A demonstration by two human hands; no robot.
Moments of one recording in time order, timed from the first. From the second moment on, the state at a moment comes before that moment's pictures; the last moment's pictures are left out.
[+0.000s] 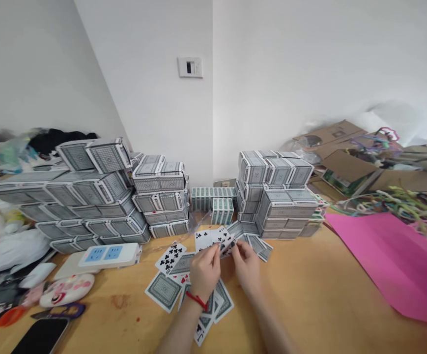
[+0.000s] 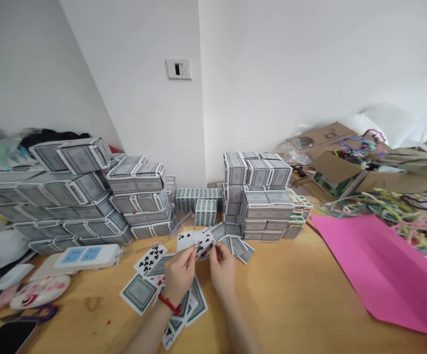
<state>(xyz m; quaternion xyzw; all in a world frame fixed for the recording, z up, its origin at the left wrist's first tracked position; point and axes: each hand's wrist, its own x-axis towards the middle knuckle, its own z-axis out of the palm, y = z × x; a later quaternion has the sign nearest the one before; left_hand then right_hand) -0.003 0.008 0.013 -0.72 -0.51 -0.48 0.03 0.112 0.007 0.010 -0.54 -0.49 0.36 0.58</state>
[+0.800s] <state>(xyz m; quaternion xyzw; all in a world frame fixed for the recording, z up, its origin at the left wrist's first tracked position) -0.015 0.015 0.018 -0.63 -0.59 -0.49 -0.11 0.108 0.007 0.004 -0.51 -0.52 0.45 0.52</state>
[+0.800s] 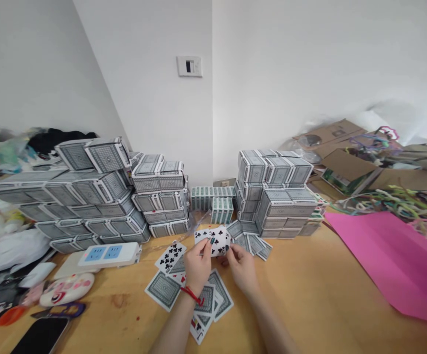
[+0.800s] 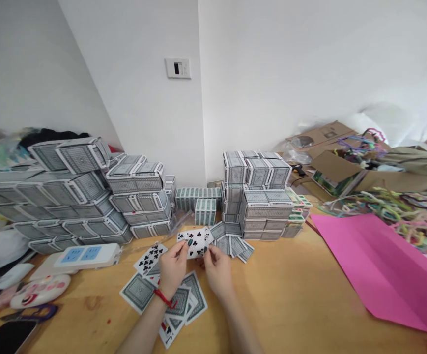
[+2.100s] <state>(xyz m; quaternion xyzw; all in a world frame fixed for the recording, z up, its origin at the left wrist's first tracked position) -0.009 0.010 0.020 -0.65 -0.57 -0.50 -0.08 0.110 0.008 0.003 -0.58 -0.57 0.31 0.49</state>
